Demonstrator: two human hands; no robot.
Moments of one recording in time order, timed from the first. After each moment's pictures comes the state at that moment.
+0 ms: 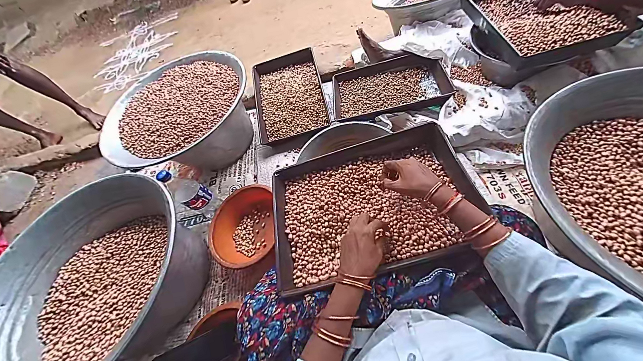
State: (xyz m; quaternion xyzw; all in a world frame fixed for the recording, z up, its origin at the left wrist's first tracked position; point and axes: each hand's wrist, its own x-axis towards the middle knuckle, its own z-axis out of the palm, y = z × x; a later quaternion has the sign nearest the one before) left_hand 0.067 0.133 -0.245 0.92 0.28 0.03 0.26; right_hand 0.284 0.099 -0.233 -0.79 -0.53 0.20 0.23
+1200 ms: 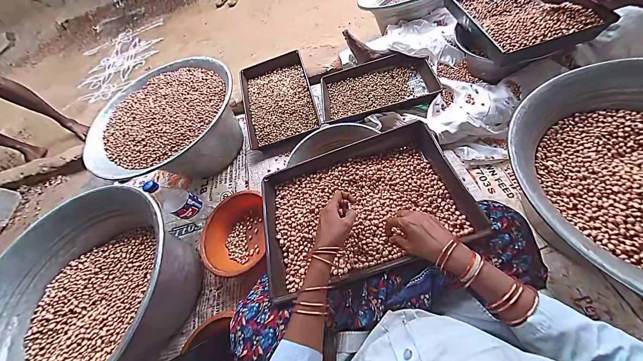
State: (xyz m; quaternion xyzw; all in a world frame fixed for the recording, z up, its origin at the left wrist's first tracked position) left_hand 0.081 0.188 -0.232 0.82 0.35 0.07 0.45; right_hand 0.214 0.015 -0.240 -0.77 -0.57 0.25 0.14
